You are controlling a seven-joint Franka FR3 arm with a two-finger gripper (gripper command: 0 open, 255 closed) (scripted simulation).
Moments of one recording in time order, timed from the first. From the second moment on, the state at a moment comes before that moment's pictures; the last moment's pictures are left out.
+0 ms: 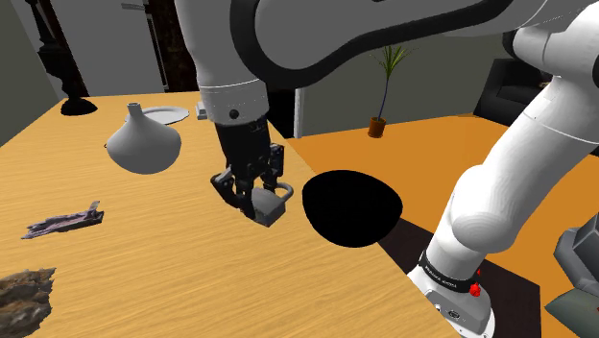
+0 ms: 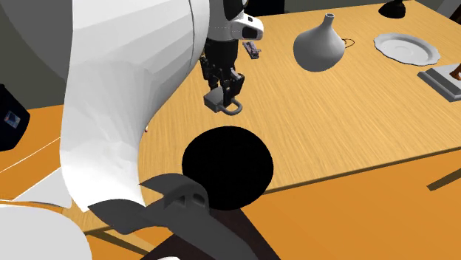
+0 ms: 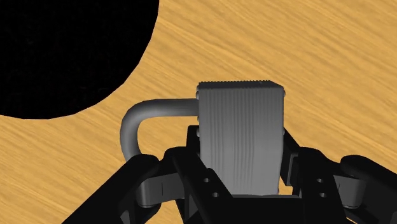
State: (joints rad) arm 0.09 -0.19 0.68 -1.96 0.14 1.67 0.67
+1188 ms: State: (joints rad) arm 0.09 -0.32 0.61 -1.88 0.19 1.46 0.61
